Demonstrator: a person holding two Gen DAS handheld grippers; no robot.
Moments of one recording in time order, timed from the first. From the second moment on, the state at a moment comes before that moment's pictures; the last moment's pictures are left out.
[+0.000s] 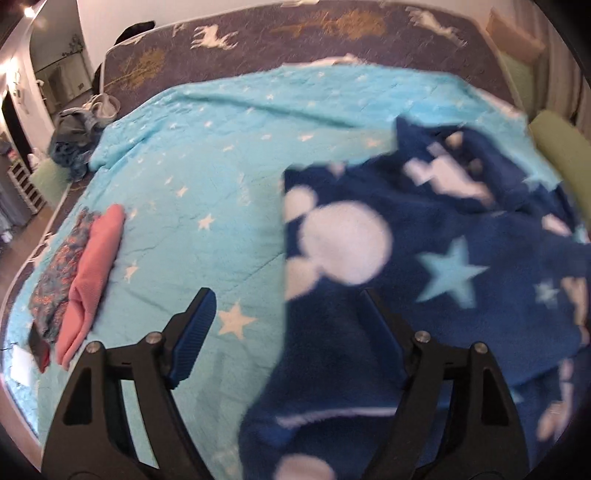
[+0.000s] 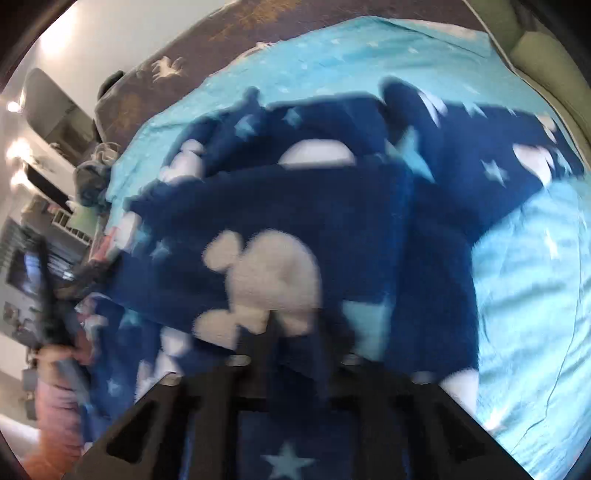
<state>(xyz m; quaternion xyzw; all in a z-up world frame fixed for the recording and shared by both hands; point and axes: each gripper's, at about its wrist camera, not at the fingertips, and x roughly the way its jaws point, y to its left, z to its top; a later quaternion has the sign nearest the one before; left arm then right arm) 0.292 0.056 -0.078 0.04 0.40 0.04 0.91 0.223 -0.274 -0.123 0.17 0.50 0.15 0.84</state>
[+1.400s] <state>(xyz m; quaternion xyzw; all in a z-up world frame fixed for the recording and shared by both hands) 0.313 0.028 -0.115 0.01 0.41 -0.03 0.91 0.318 -0.446 -0.008 0.36 0.22 0.17 0.89</state>
